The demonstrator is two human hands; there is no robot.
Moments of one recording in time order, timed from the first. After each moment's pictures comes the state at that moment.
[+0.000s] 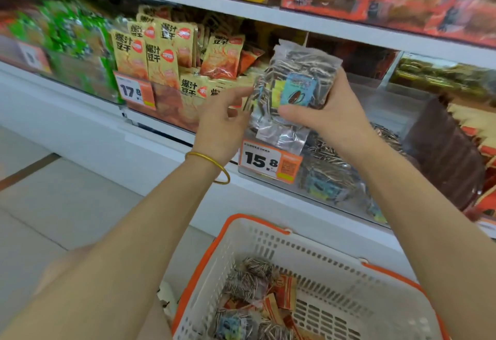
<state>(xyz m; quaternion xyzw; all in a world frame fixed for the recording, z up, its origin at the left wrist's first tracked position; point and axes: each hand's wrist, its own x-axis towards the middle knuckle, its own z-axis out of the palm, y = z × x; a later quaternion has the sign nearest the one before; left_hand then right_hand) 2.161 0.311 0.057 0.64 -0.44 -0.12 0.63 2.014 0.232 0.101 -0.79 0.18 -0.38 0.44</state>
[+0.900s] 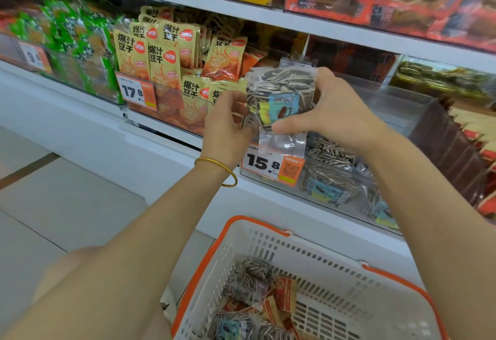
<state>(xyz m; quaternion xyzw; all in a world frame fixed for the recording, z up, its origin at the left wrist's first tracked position) 2.164 0.300 0.044 0.66 -0.44 -0.06 0.60 2.020 0.239 0.126 -0.88 0.22 -0.25 0.35</state>
